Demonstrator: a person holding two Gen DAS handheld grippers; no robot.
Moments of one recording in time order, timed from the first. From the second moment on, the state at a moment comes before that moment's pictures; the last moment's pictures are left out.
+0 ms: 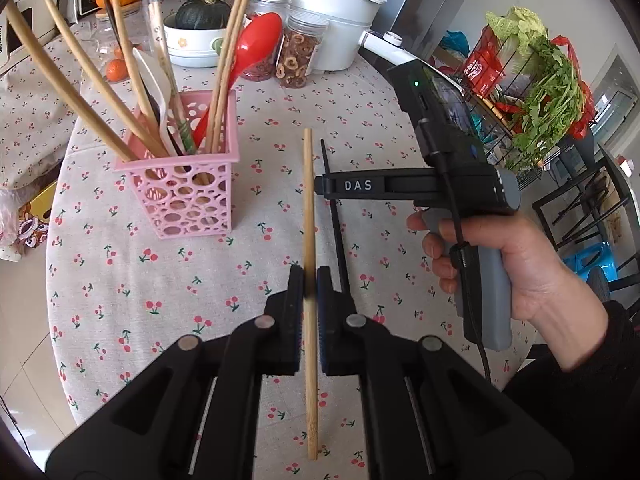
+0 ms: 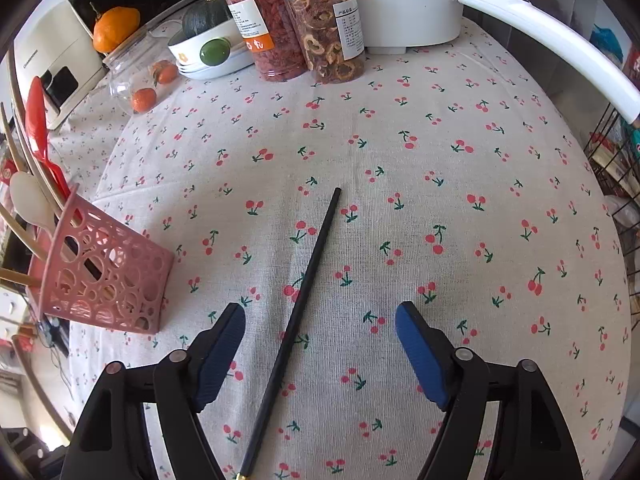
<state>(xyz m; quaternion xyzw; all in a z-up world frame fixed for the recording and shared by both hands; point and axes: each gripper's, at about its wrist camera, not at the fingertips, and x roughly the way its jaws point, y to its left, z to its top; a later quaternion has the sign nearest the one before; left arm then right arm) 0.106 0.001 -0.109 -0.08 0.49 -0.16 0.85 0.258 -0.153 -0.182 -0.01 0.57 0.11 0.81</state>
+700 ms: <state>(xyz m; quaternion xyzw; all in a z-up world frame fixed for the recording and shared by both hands) 0.086 0.030 -0.096 -0.10 0.47 -0.15 0.87 0.216 -0.156 -0.171 -0.04 0.55 0.14 0.82</state>
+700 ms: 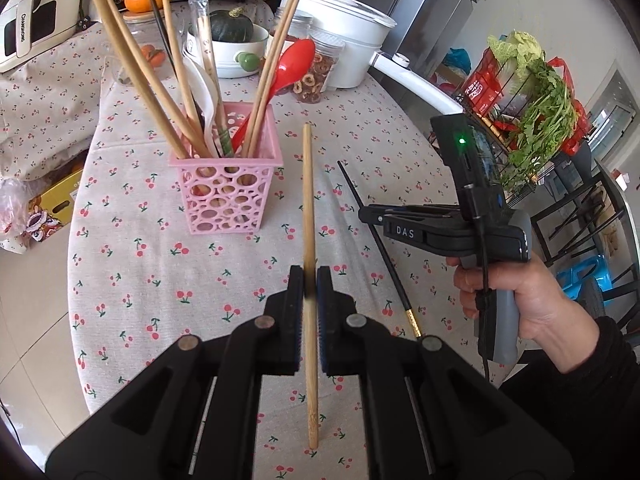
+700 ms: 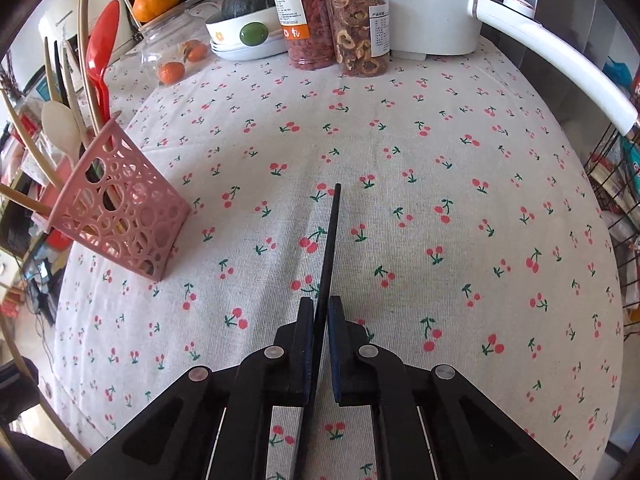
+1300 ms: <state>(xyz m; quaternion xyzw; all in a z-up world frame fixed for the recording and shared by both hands) 0.043 0.058 -0.011 -0.10 0.30 -0.13 0.94 0.126 -0.192 -0.032 0.06 0.36 0.22 0.91</state>
